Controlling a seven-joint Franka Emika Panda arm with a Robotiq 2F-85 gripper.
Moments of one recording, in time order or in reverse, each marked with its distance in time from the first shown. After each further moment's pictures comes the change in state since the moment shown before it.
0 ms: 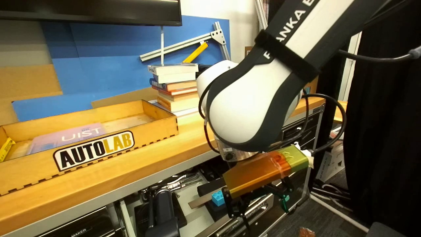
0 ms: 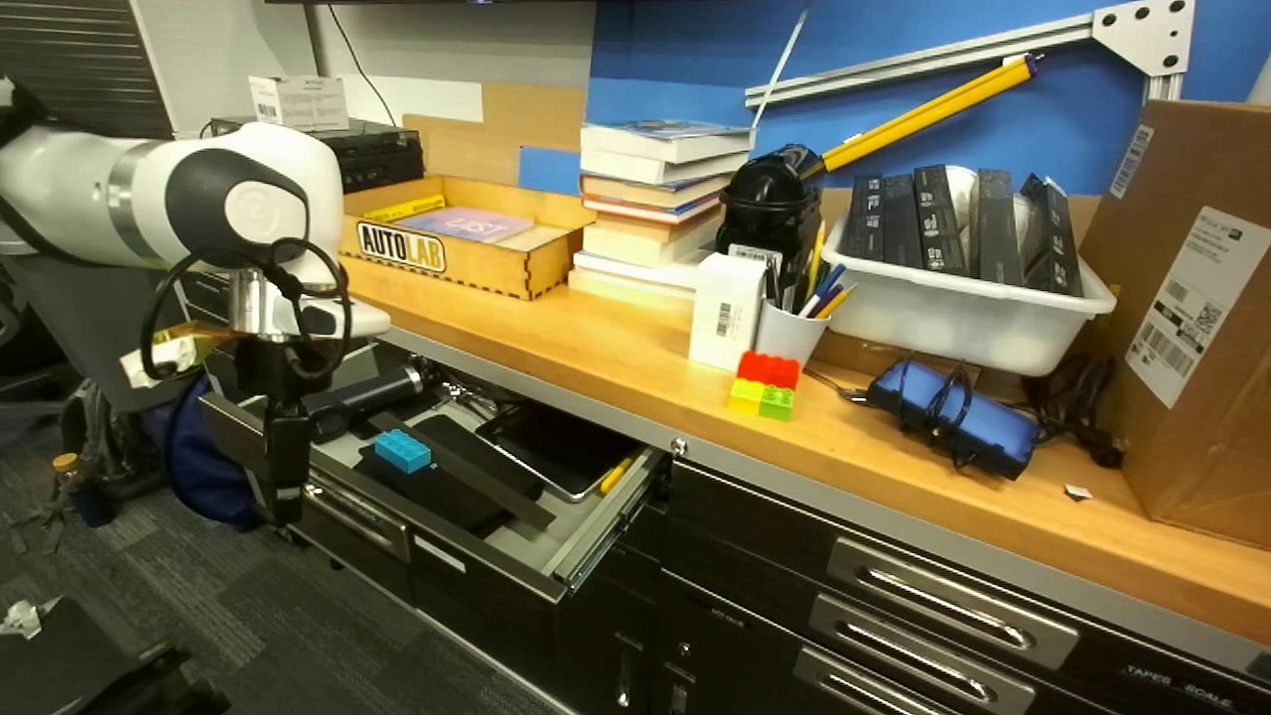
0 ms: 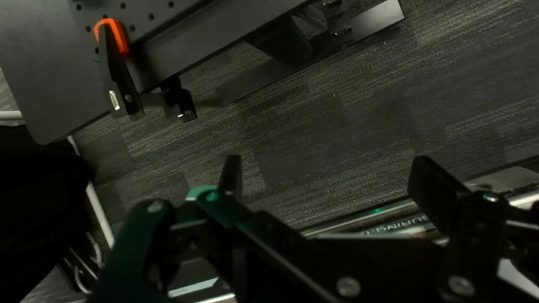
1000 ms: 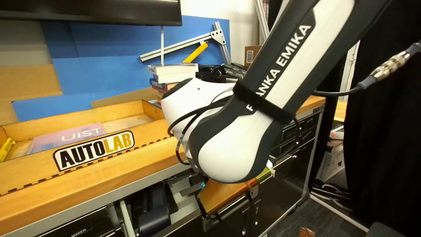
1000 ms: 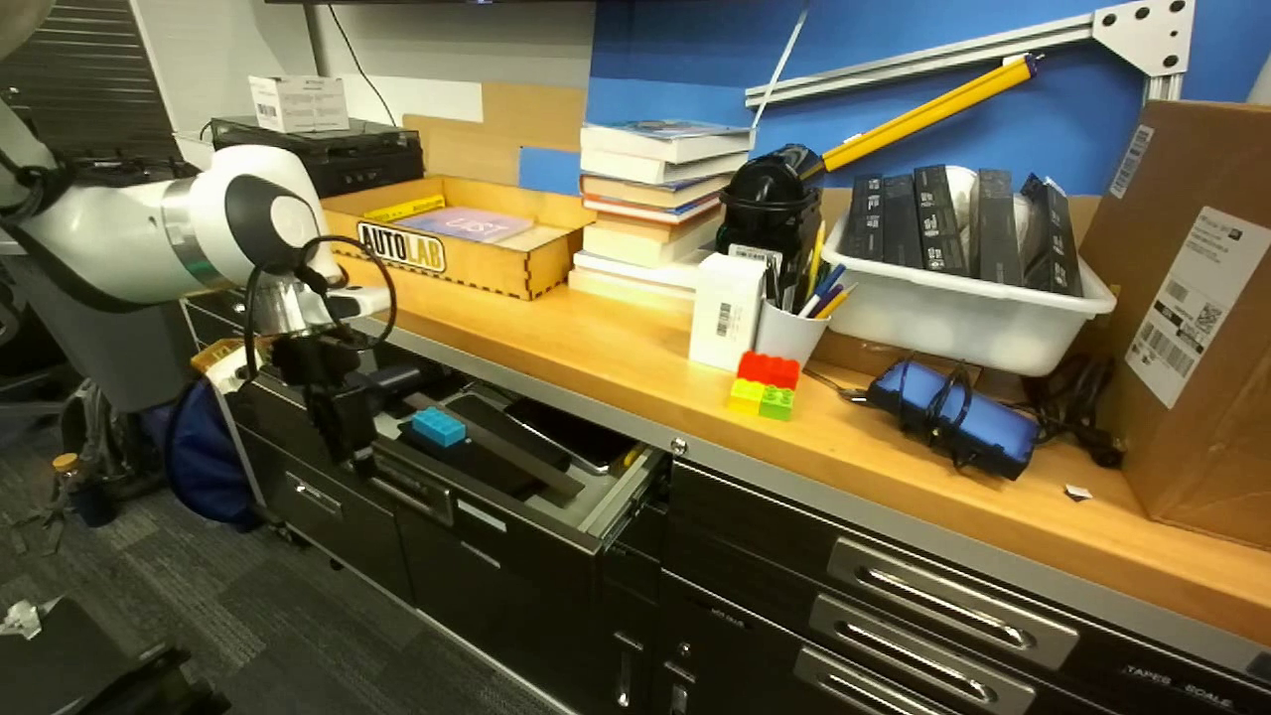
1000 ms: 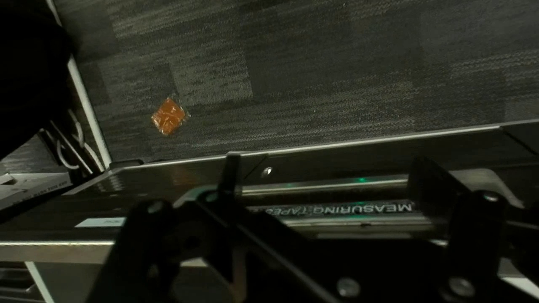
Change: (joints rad) arm 0.028 0.184 0.046 0.133 -0.324 0.161 0.123
